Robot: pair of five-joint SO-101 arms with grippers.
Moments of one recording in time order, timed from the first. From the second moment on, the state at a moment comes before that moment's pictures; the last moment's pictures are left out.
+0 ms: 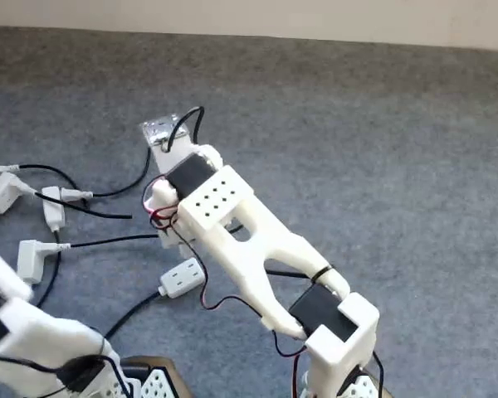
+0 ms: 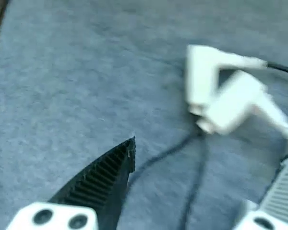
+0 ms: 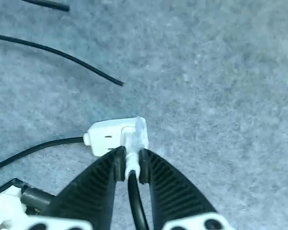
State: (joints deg) left arm -56.6 6.6 -1.9 58.0 -22.3; right arm -51.9 13.1 -16.5 90.3 -20.2
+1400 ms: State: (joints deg) left arm -62.2 23.7 -11.1 50.3 -22.3; right arm -52.5 12.9 -4.8 87.0 -15.0
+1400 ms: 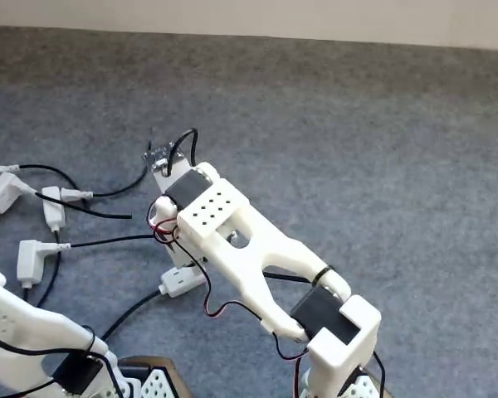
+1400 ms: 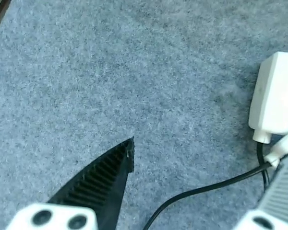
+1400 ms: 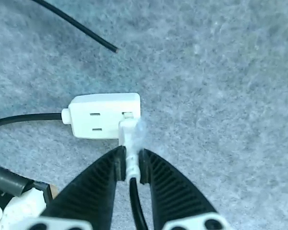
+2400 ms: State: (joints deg) left arm -60.4 23.8 -20.3 64.7 -22.3; right arm -52.3 16.7 -1.1 76.4 -7.7
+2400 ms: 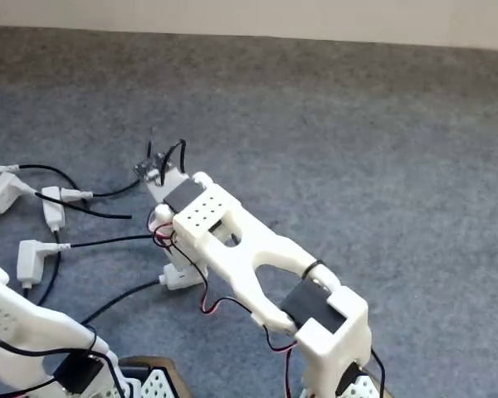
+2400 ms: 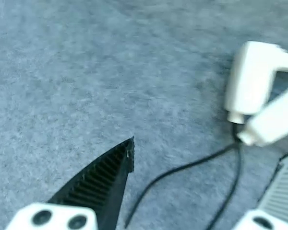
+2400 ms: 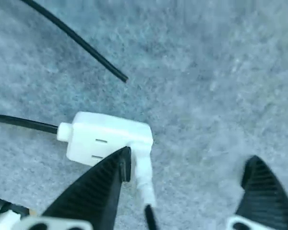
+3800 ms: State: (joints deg) left arm -20.9 -57.7 36.4 87.6 -20.5; right arm -24.4 -42.1 20.2 85.0 1.6
